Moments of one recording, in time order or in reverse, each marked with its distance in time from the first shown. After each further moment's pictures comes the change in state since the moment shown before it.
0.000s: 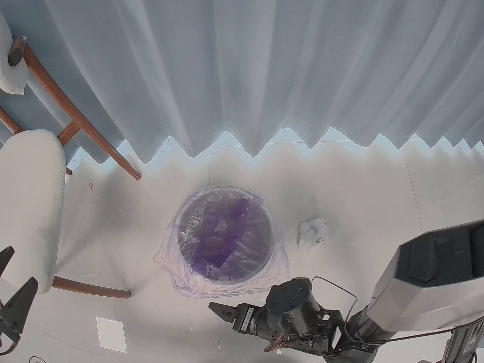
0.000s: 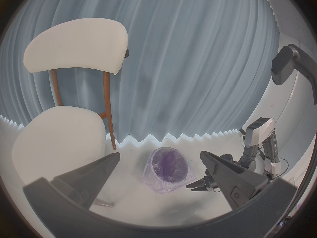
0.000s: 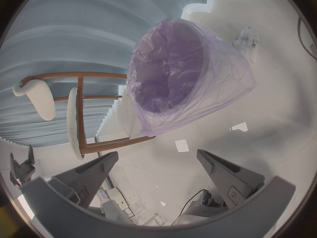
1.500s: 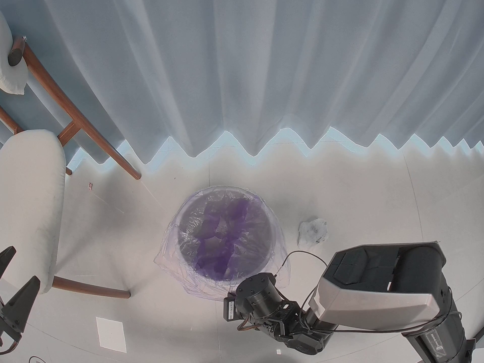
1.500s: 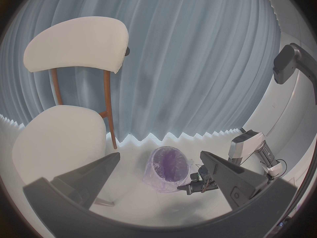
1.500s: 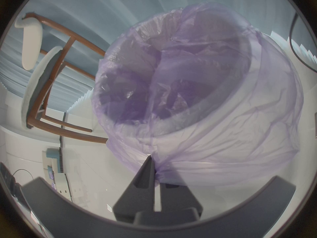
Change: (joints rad) left arm 0.001 0.013 -0.001 0.000 0.008 -0.003; right arm -0.069 0.294 -0.331 0.108 -0.160 -0.447
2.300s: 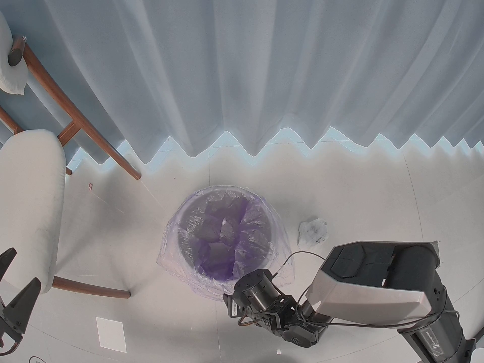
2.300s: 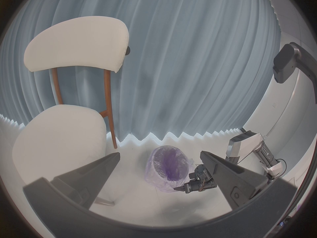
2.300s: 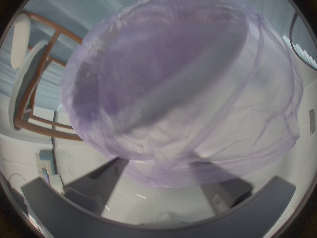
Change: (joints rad) left arm 0.001 -0.006 0.008 0.000 0.001 0.000; right arm -0.030 0.037 -0.086 0.157 -0.029 0.013
